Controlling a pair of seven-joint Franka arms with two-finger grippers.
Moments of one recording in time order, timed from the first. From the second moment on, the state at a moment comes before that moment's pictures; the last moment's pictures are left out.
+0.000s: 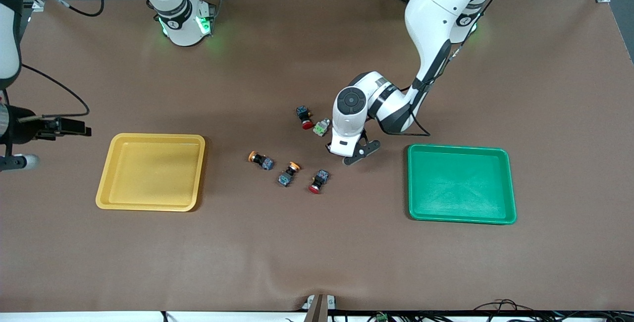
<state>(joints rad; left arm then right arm) -0.58 0.70 -0.16 -1.71 0.16 2.42 -1.35 -0.09 0.31 -0.04 -1.44 0.07 1.51 -0.14</state>
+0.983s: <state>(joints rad) -0.01 0.54 -0.15 -1.74 0.19 2.24 -0.72 0.18 0.37 -0.02 -1.61 0.16 1.68 0.87</state>
